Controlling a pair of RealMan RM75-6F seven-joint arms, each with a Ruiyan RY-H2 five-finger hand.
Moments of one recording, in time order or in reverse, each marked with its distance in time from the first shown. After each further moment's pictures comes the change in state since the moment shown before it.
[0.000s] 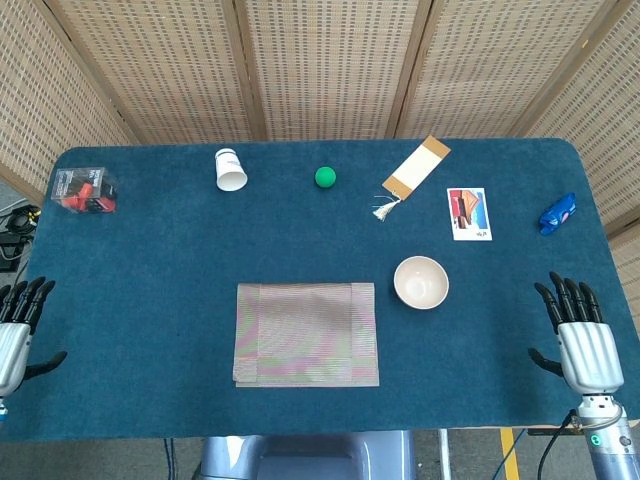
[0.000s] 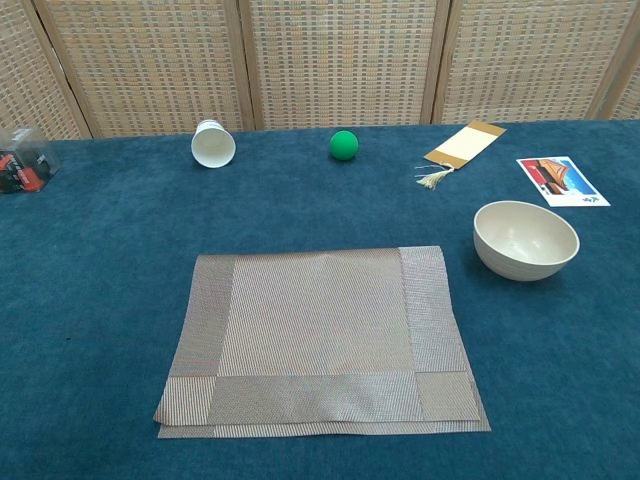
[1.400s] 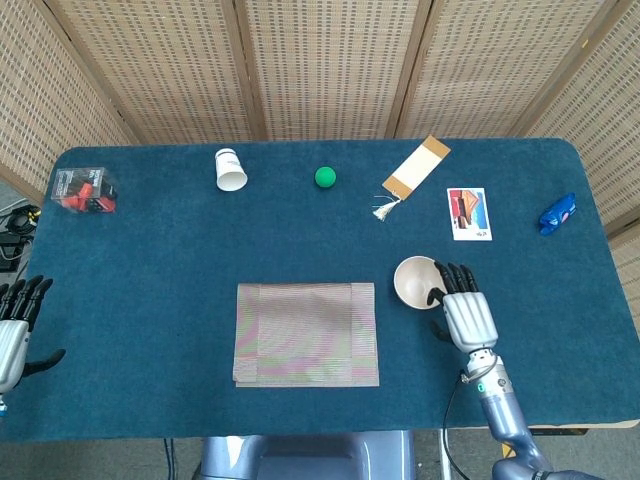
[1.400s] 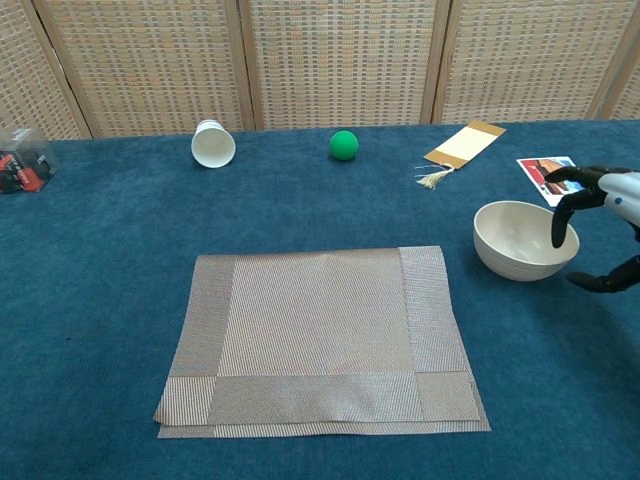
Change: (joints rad) left arm -0.007 -0.004 -0.008 0.010 -0.024 -0.023 -0.007; right arm 0.239 -0.312 0.094 -0.015 0.213 -0.298 -0.285
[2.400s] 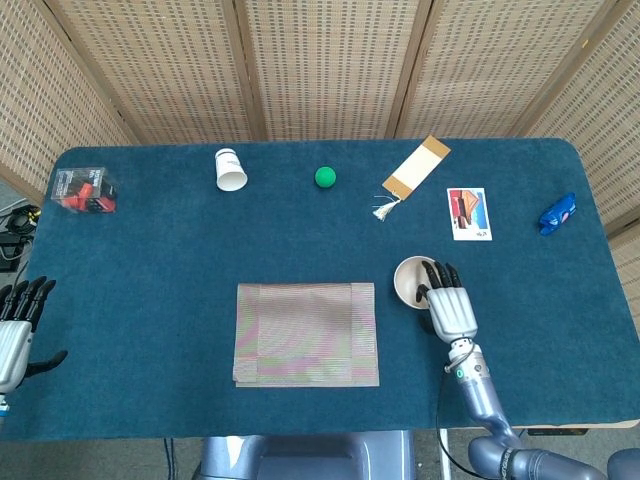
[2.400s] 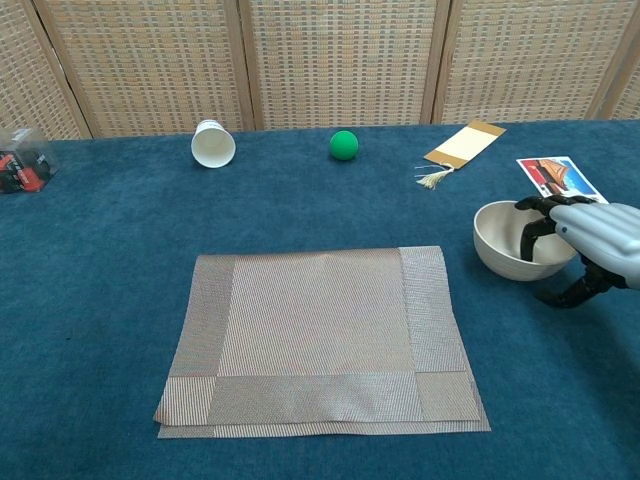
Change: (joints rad) left arm -0.003 -0.004 0.002 0.002 -0.003 -0.010 -0.001; right arm 0.077 -0.171 0.015 0.244 0.062 -0.060 -0.006
